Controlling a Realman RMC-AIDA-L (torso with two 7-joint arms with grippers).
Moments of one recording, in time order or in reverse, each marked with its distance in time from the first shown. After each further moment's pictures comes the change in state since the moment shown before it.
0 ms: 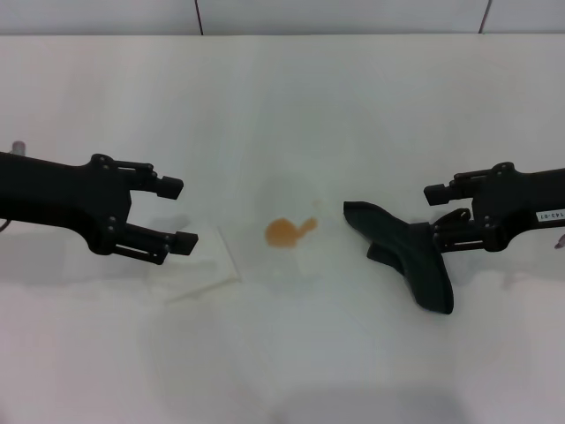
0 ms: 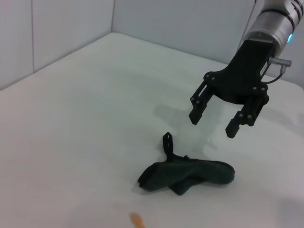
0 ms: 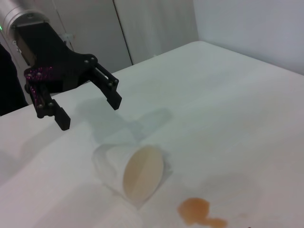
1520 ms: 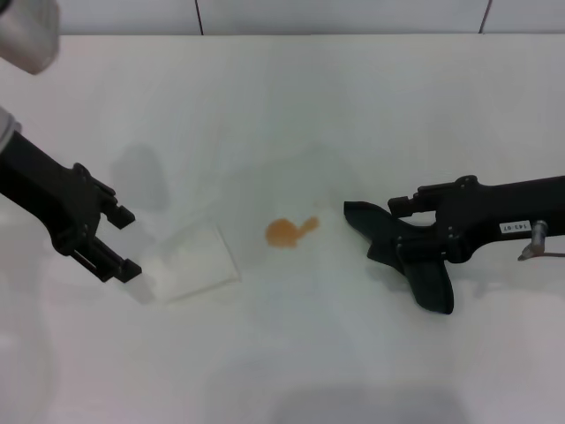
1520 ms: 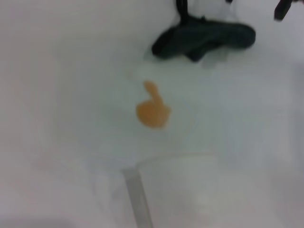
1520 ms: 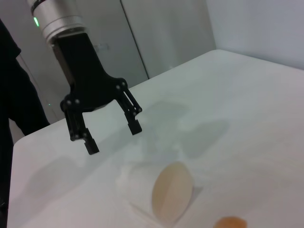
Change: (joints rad) left arm -0.294 0.038 0.047 -0.079 0.499 0.073 -0.142; right arm -0.008 0.001 -0.123 0.027 0.101 0.067 0.038
